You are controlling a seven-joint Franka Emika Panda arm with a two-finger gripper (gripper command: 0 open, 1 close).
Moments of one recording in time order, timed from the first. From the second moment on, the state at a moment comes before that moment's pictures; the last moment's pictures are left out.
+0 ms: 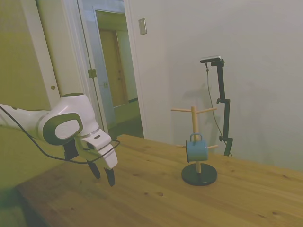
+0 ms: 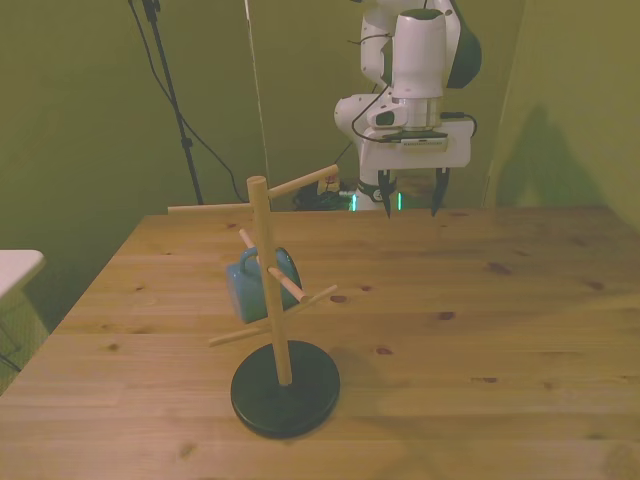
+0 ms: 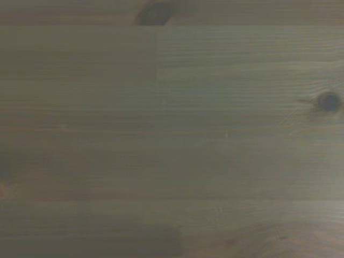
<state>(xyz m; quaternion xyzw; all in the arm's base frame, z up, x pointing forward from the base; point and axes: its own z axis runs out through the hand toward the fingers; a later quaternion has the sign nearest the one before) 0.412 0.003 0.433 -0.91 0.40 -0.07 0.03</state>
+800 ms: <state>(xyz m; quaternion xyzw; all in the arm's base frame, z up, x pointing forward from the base) 0.477 -0.063 0.456 -0.89 0.43 -0.15 -0.01</state>
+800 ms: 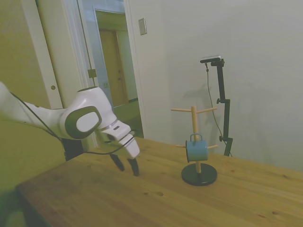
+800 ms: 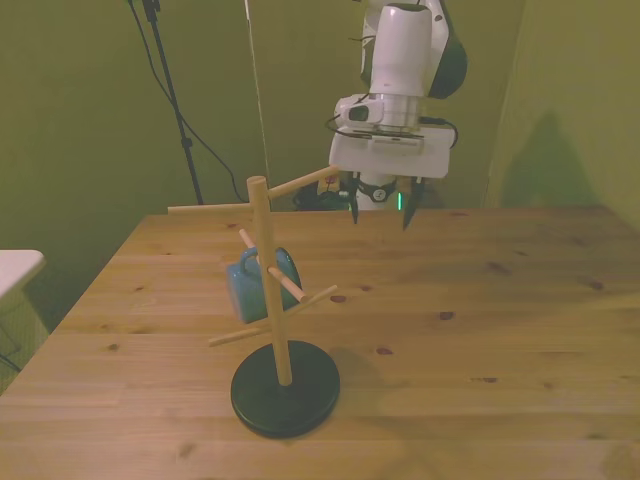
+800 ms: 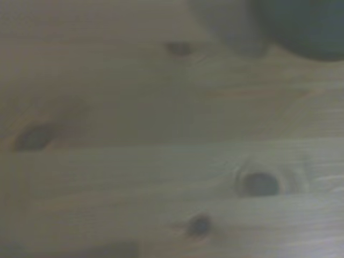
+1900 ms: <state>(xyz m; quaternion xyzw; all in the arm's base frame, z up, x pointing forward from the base) 0.566 -0.079 0.444 -0.73 0.52 -0.42 -0.15</state>
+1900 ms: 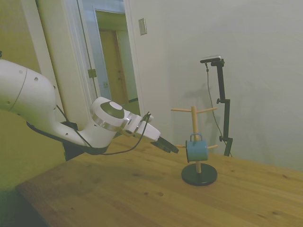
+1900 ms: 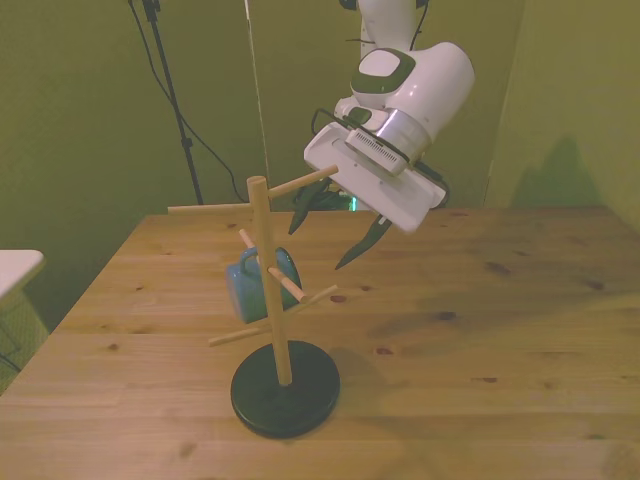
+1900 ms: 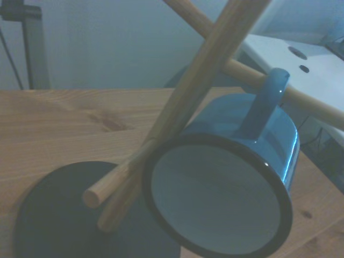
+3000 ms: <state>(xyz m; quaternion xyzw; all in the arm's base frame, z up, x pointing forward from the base) 0.596 -0.155 0.434 -0.66 0.58 -0.45 -0.17</state>
